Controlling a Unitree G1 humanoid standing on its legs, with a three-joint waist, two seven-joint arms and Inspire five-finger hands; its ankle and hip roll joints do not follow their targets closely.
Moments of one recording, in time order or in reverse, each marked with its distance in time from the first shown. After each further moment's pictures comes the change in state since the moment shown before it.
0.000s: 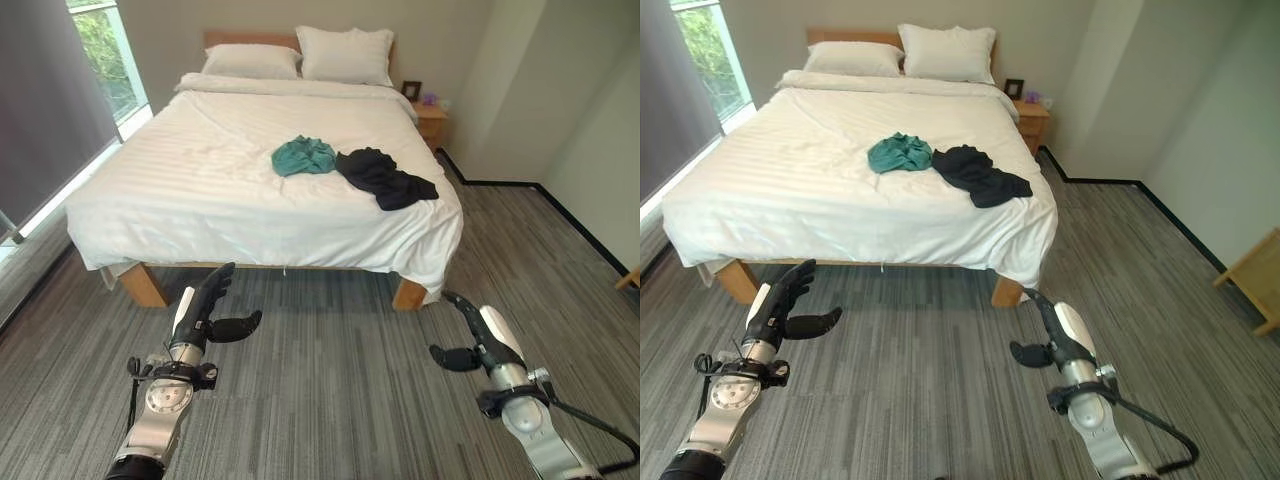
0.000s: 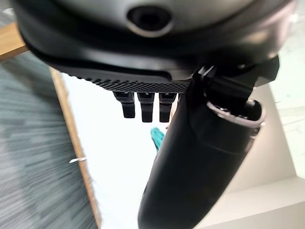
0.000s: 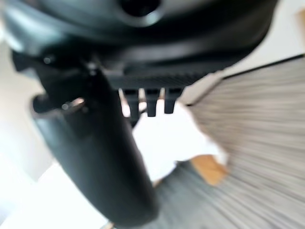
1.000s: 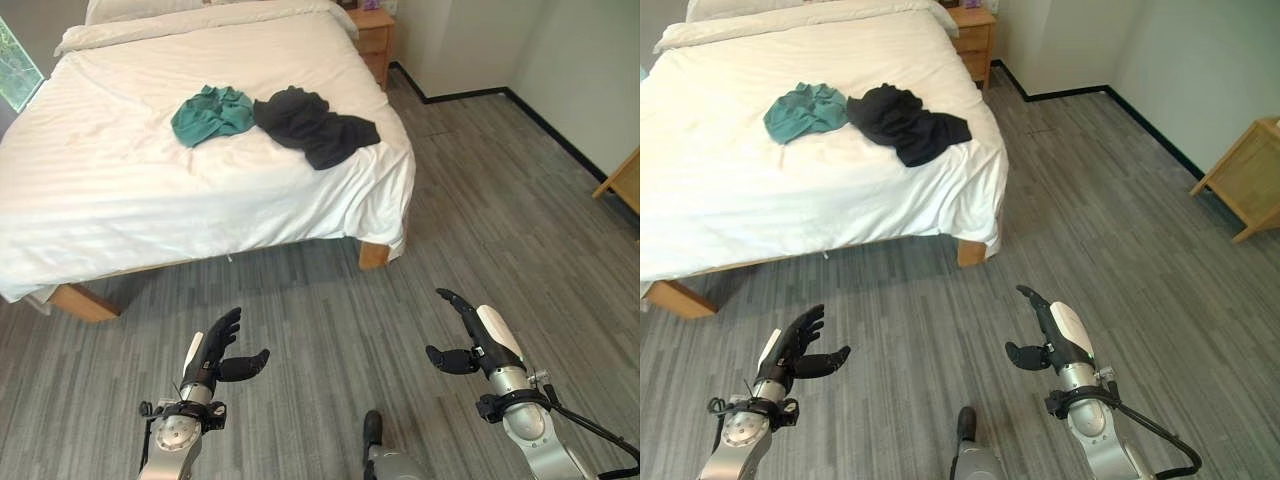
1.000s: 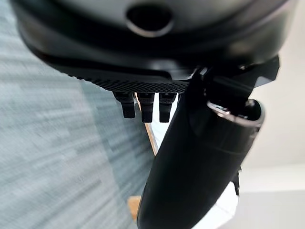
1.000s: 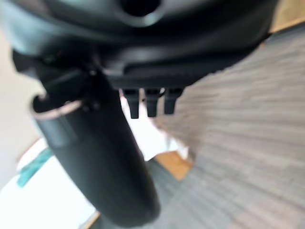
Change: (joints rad) left arm -0.001 -0.101 -0.031 0.091 -0.029 0.041 -0.043; right arm -0.034 -0.042 0.009 -0.092 -0.062 0.020 0.040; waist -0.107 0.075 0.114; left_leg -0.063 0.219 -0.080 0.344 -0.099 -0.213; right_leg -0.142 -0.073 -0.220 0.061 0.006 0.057
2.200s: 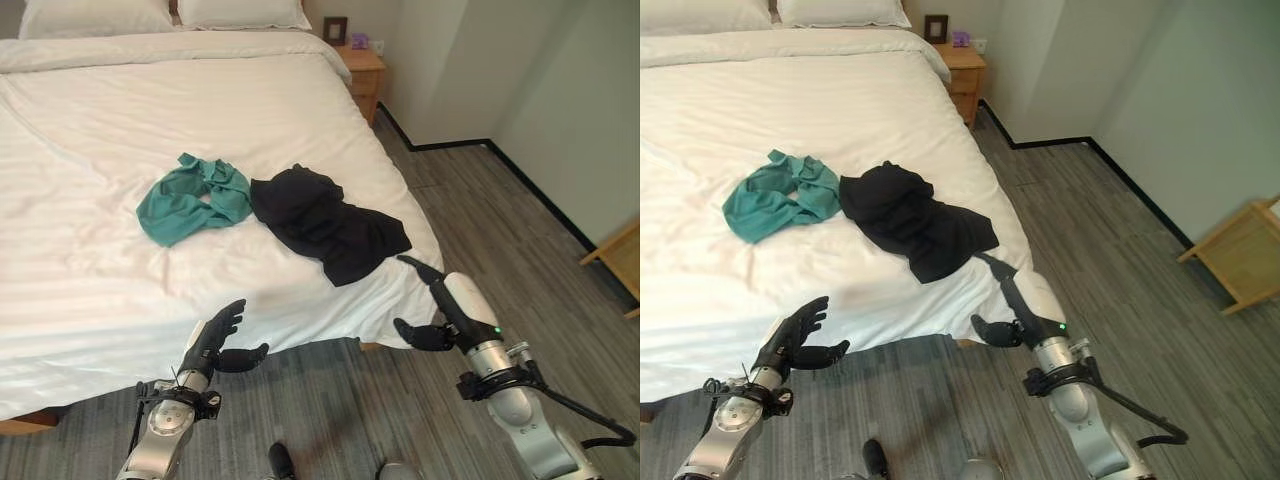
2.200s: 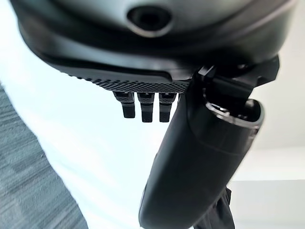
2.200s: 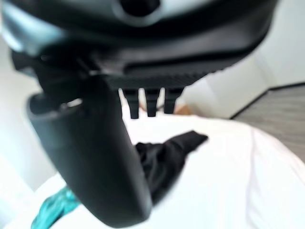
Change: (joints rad) left arm -0.004 0.080 -0.043 -0.040 -0.003 0.059 -0.035; right arm -0.022 -0.033 0.046 -0.290 -0.089 -0.034 -0.003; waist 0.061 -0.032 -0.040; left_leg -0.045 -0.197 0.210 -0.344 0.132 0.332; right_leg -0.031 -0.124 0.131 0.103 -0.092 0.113
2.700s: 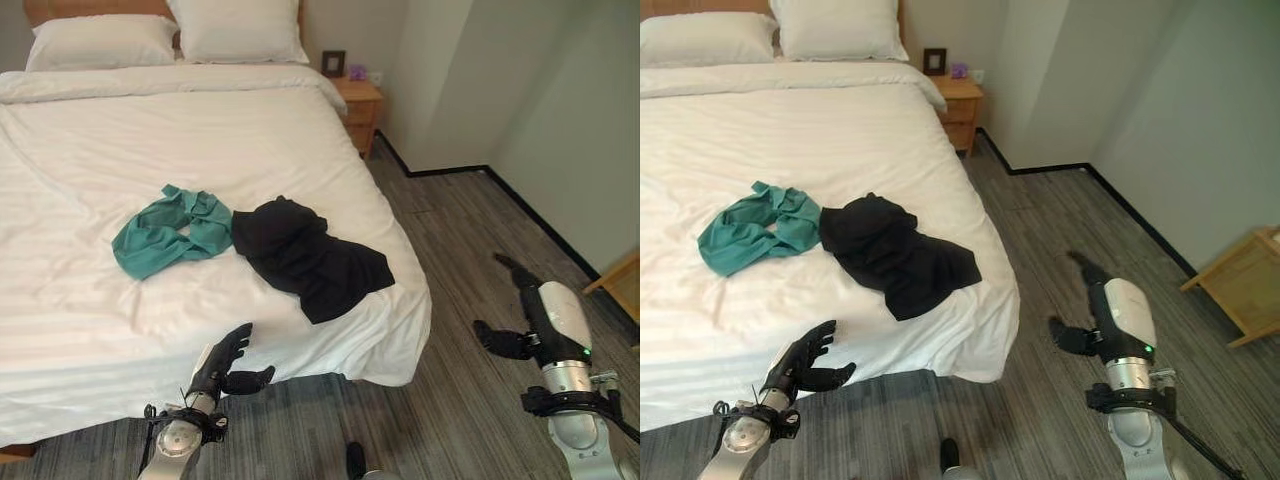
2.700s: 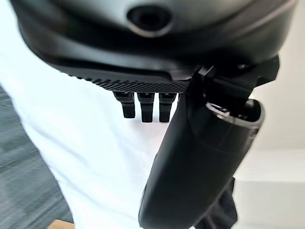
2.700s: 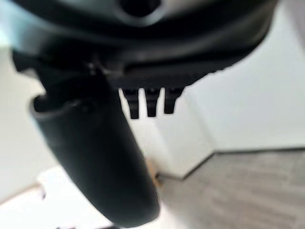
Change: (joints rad) left arm 0.064 -0.060 0.031 0.034 0.048 0.000 -0.023; right arm 0.153 0.023 -0.299 0.000 -0.038 0.034 -0.086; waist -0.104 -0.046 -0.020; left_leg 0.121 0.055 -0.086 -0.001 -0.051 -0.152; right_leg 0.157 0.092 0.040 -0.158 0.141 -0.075
